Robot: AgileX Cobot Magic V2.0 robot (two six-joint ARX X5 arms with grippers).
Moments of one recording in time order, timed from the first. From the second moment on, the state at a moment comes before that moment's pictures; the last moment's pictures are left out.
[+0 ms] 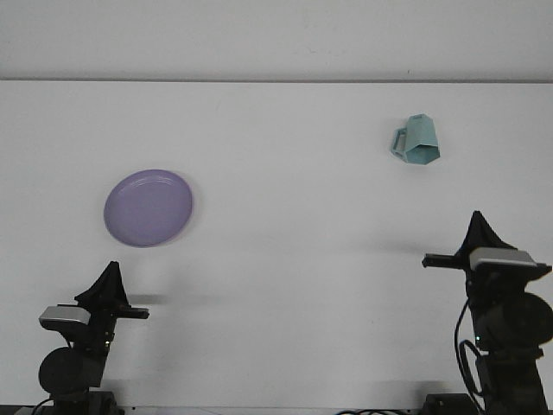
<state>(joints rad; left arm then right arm) -0.01 0.00 0.03 0.20 0.05 -0.17 0.00 0.59 0.66 -0.04 0.08 -0.01</state>
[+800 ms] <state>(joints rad) -0.01 0.00 0.03 0.20 0.05 -0.17 -0.20 1.66 0.81 0.70 -0.07 -0.31</state>
